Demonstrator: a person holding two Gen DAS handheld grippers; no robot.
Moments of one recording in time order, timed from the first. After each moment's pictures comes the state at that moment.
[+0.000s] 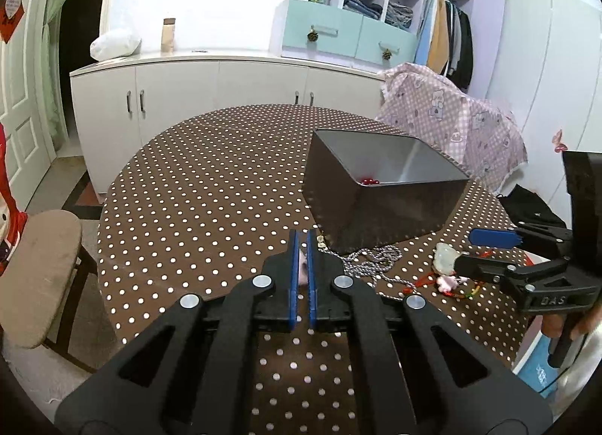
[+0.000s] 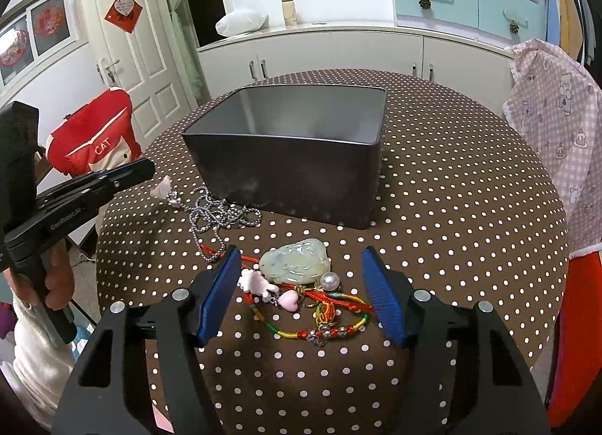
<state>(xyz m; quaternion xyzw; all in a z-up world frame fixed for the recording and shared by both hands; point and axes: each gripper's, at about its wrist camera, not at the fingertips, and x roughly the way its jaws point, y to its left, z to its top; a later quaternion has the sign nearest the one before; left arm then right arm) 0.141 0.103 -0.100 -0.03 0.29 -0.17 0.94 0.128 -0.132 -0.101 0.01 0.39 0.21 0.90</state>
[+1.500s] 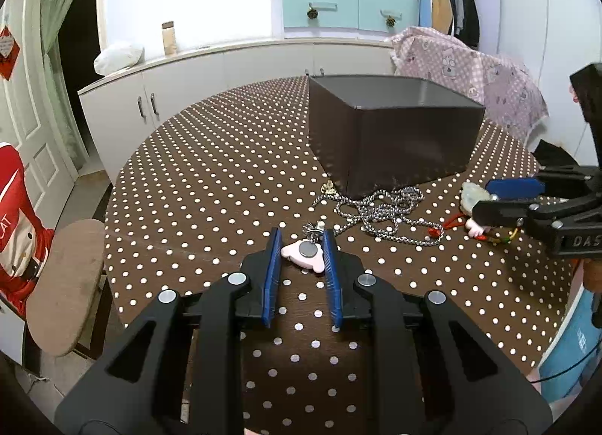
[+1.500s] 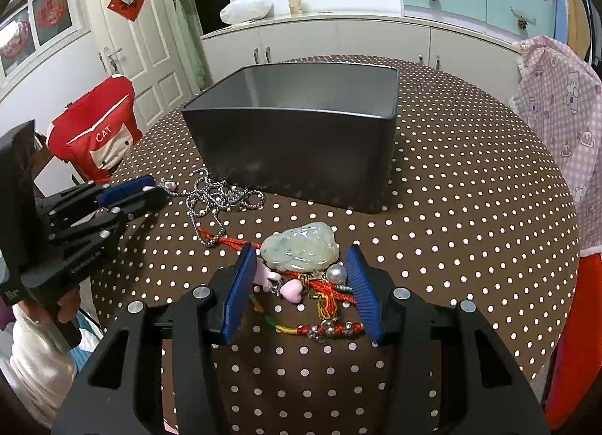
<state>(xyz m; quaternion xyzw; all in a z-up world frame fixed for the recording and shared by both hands) 0.127 0.087 -0.131 0.05 0.31 -0.13 0.94 0.131 -0.125 -0.112 0.00 0.40 0.22 0.89</state>
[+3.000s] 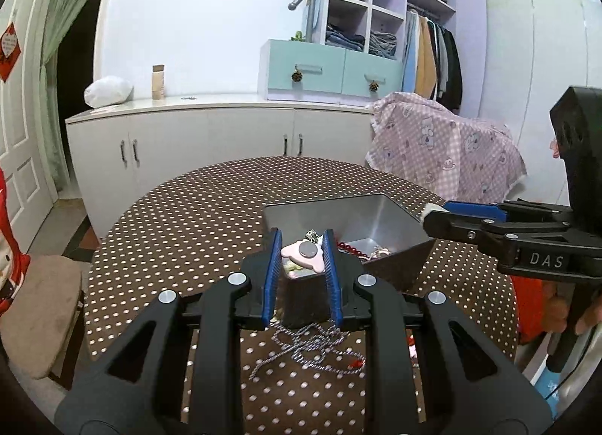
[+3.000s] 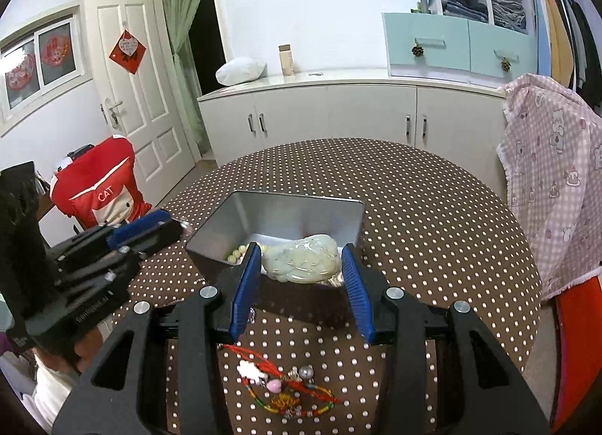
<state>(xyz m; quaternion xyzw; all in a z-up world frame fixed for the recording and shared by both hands) 0.147 0.052 -0.071 -0.01 0.22 -0.17 0.96 0.157 -0.145 -0.044 0.03 0.31 0.21 0.93</state>
